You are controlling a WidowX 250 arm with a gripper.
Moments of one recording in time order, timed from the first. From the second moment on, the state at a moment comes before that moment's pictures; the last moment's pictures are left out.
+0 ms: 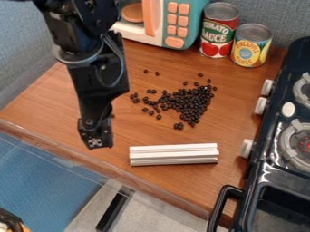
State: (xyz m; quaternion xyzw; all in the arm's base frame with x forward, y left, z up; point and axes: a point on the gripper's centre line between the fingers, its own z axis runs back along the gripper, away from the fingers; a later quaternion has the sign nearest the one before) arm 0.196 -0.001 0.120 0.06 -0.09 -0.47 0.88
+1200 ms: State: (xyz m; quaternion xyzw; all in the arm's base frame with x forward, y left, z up) arm 0.238 -0.028 0.068 0.03 -0.04 -0.51 0.86
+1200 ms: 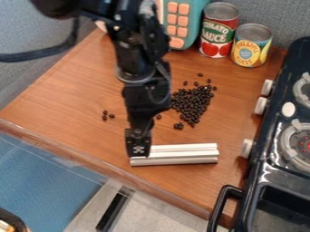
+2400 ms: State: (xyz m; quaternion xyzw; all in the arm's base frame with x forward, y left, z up) arm 0.250 -0.059 0.027 0.02 -0.04 -0.53 0.85
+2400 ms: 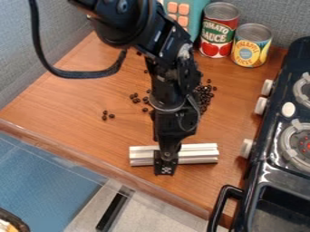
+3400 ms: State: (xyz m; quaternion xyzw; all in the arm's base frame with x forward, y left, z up) arm 0.274 -0.068 0.007 0.01 -0.03 -0.52 0.85
